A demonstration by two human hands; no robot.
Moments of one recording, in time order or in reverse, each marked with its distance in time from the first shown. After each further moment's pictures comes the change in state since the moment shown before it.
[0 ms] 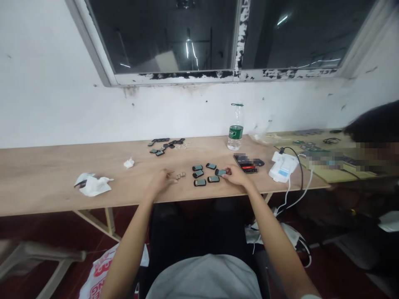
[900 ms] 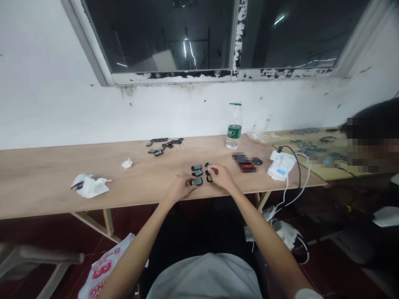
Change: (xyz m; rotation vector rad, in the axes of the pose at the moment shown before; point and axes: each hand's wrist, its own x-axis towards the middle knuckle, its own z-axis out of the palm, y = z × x) left_hand -0.029 0.081 0.047 -0.102 -0.075 0.262; right_hand -0.001 -0.065 0.040 0.212 0.172 -0.050
